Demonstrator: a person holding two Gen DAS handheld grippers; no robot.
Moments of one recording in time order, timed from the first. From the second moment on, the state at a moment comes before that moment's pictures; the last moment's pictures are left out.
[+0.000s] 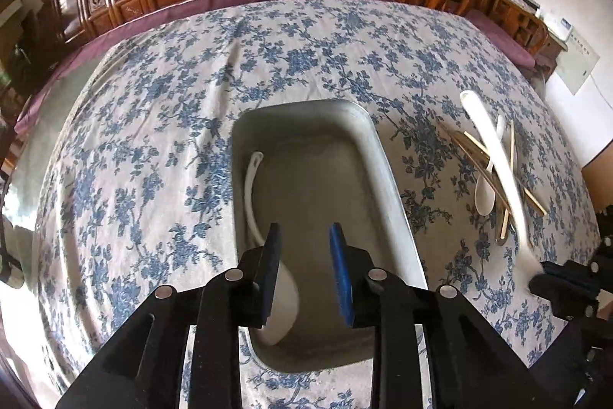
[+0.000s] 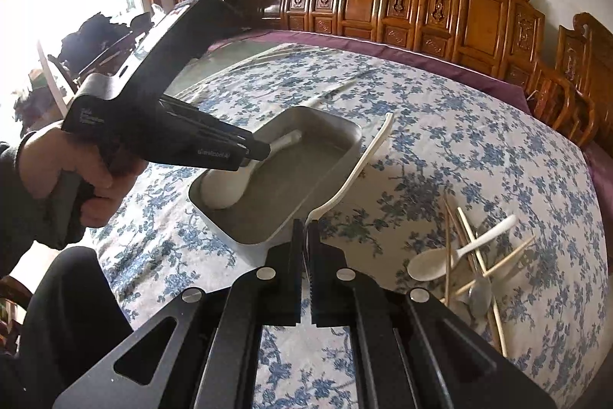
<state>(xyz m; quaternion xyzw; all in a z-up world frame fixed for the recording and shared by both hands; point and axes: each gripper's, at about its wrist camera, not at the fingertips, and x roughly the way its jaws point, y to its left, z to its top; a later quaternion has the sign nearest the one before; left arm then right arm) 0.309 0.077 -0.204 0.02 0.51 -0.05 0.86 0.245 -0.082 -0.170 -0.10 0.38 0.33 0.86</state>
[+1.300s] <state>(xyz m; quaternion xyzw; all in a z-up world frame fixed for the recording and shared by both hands) 0.219 0.131 -0.169 -0.03 0.43 -0.04 0.90 0.251 -0.050 -0.188 -0.08 0.40 0.31 0.86</state>
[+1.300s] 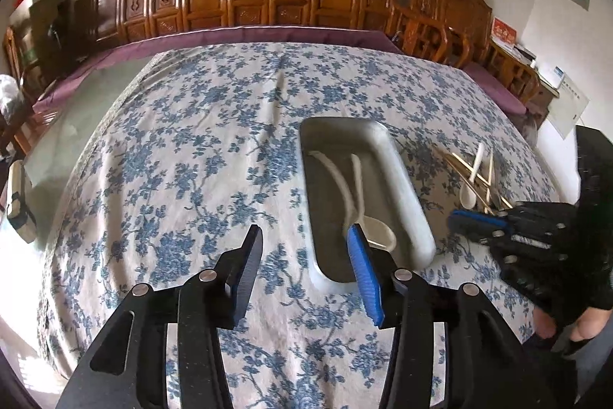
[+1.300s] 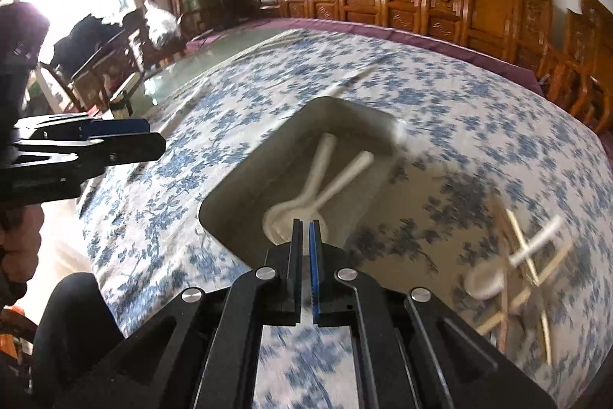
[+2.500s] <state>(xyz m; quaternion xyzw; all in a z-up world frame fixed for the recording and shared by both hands) 0.314 -0.122 -0.247 0.00 0.49 -0.13 0.86 0.297 -0.276 -0.228 -0.02 0.41 0.16 0.90</state>
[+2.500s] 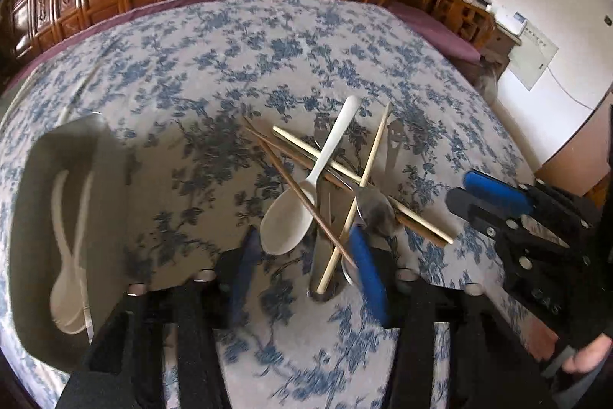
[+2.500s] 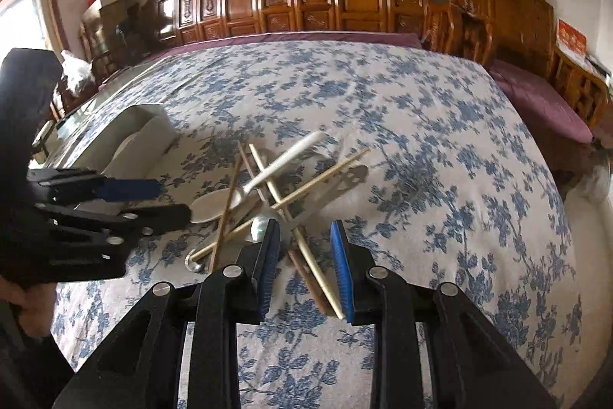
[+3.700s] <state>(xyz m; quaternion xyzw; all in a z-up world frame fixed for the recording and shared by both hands) 0.309 -0.085 -0.247 -0.04 0.52 -0.12 0.84 0.303 -0.265 -0.243 -0.01 0.42 0.18 0.89</state>
